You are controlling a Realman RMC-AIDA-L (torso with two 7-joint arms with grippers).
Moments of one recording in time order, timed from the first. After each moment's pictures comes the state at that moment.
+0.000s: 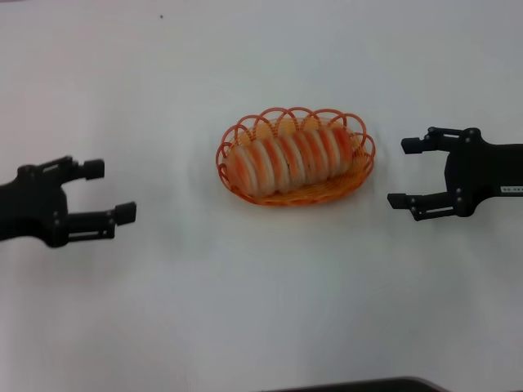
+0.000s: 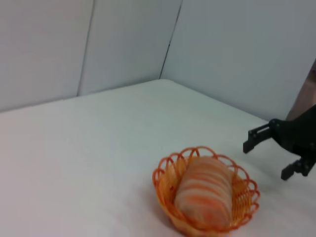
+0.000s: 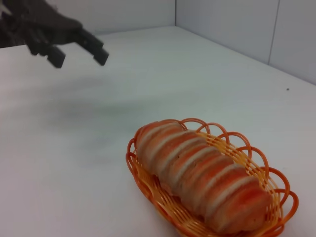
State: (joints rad) left arm -0.33 -2.11 0.72 0.89 2.04 1.66 -1.47; right arm 0.38 2.09 -0.56 -0.82 -2.24 -1.62 1.13
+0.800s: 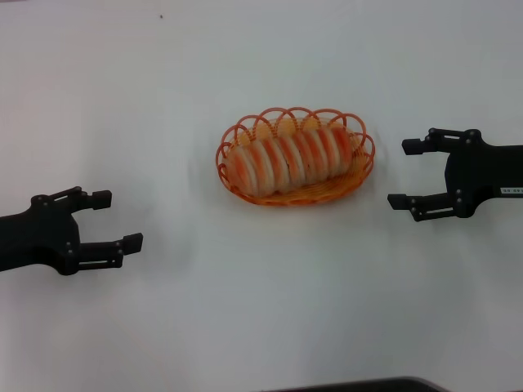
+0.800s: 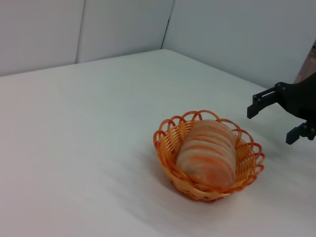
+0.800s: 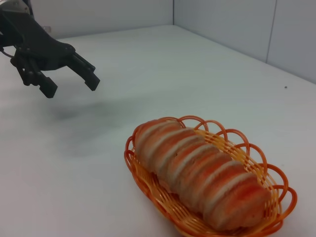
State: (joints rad) left arm -0.33 -2.11 0.72 0.80 2.11 1.60 -1.38; right arm 0.37 2.09 -0.56 -0.81 -2.24 -1.61 1.12
